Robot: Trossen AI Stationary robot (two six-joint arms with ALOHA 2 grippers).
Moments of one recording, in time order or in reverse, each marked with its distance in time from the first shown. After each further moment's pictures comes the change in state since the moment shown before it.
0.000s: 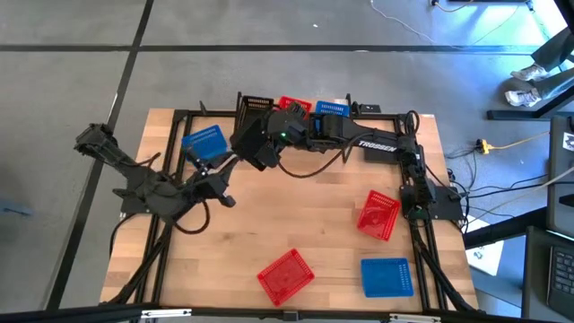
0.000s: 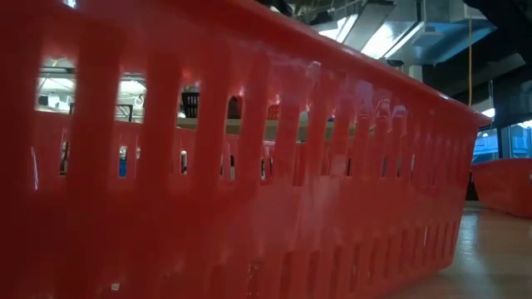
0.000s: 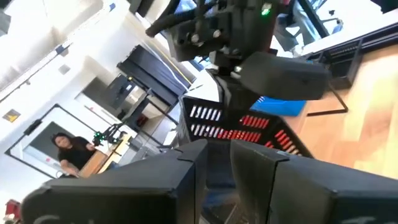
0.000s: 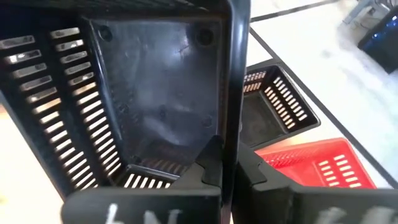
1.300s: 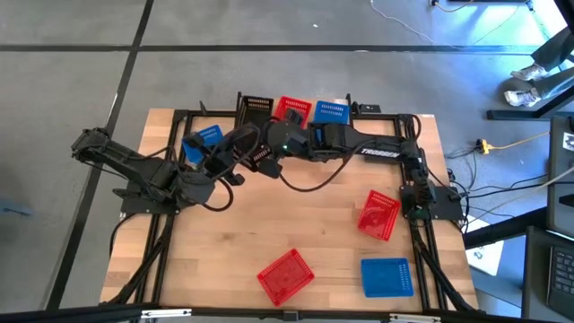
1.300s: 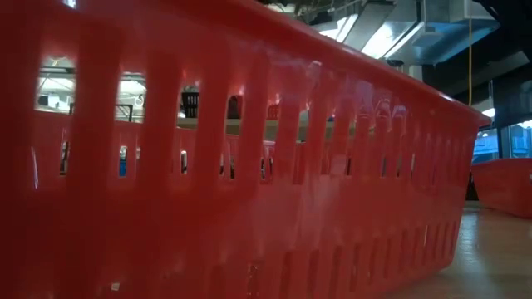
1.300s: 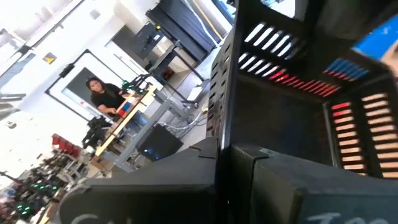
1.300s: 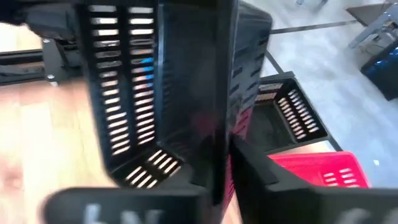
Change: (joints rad) left arm 0.218 0.022 0.000 -0.291 0.032 -0.356; right arm 0.069 -0.005 -0.005 0.003 0.020 -0.088
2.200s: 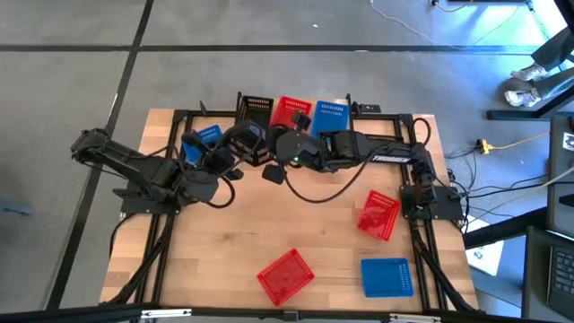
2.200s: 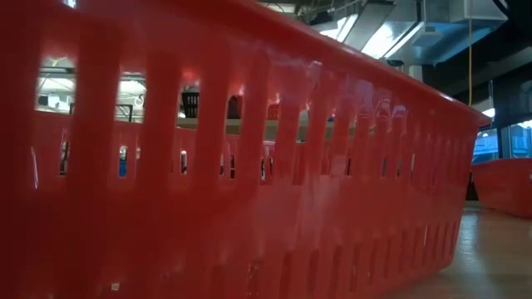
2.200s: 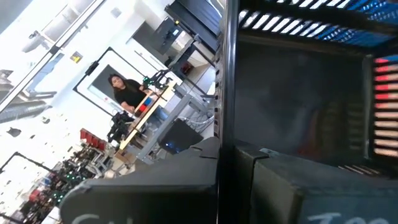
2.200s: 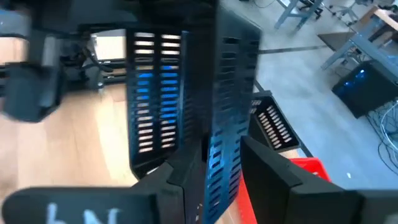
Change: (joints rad) left arm 0.032 0.000 0.001 -0.066 -0.068 -0.019; right arm 0.081 -0.056 -0.001 0.004 0.149 -0.016
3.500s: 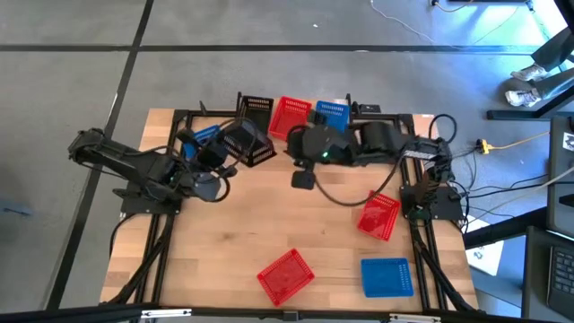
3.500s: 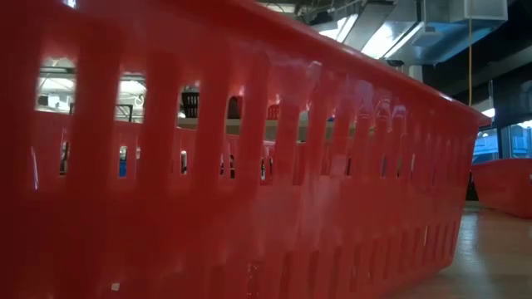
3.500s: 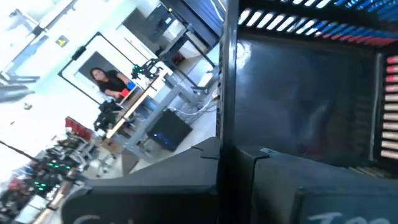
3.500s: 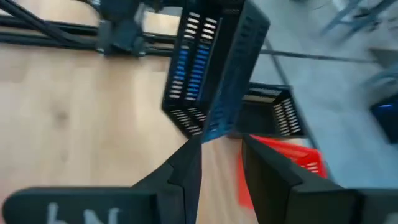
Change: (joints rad) left arm 0.033 -0.043 0.000 -0.333 0.085 -0.350; right arm 0.033 -0.126 0.000 -0.182 -0.136 -0.125
